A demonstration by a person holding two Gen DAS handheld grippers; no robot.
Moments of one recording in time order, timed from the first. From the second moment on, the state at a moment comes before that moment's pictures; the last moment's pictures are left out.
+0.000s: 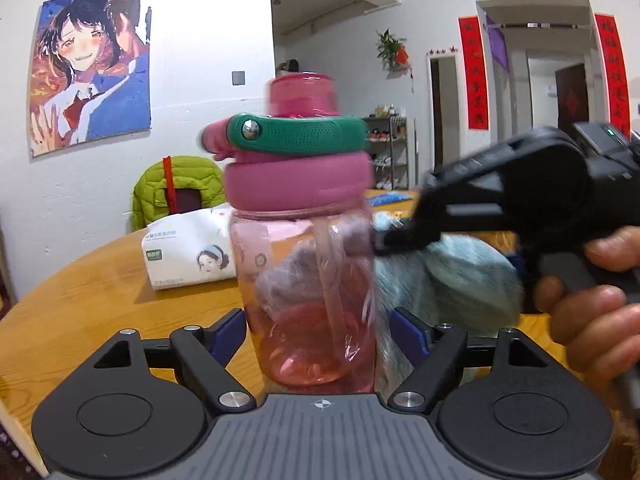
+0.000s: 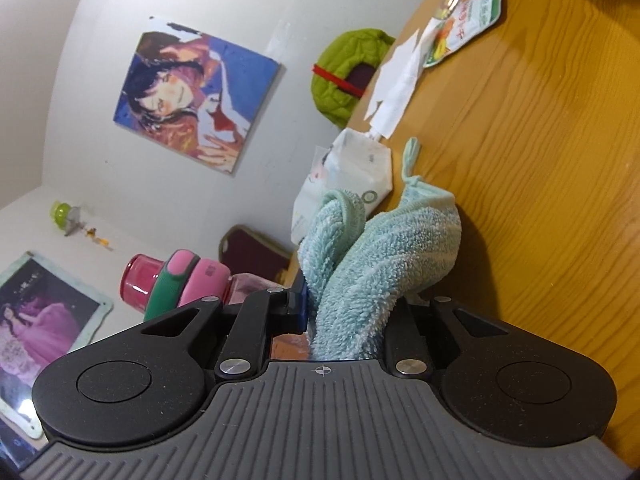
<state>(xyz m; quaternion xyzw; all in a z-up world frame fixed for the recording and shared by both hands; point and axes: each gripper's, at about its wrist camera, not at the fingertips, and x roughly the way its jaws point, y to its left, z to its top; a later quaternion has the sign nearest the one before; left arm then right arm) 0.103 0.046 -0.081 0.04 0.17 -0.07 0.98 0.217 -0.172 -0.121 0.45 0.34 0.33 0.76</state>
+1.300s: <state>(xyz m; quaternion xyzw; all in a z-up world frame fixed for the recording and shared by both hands) 0.108 0.044 -0.083 0.03 0.17 -0.09 0.98 0.229 -0.173 -0.150 0.54 0.36 0.34 0.68</state>
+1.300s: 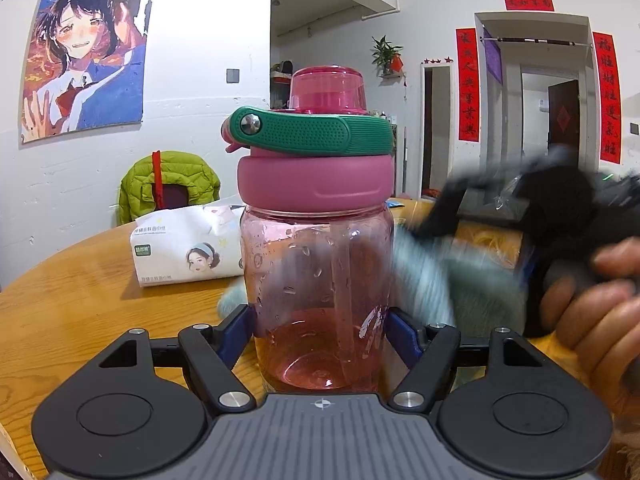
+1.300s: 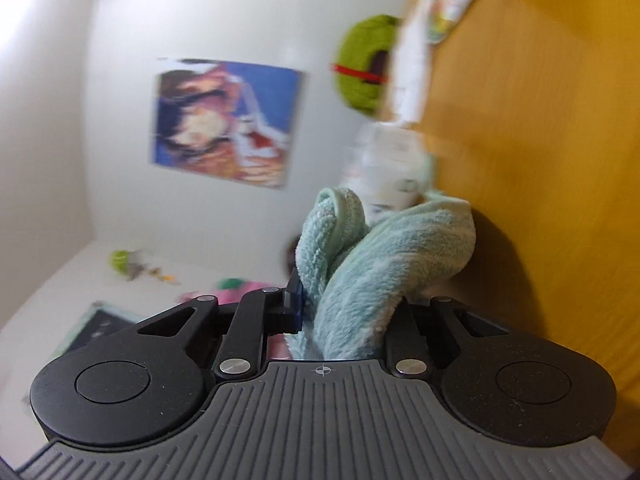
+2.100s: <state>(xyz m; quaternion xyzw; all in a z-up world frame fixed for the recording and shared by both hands) 0.093 0.028 -0.081 0.05 0.17 -0.06 0.98 0.225 -0.174 -0.131 0.49 0.33 0.36 0.72</state>
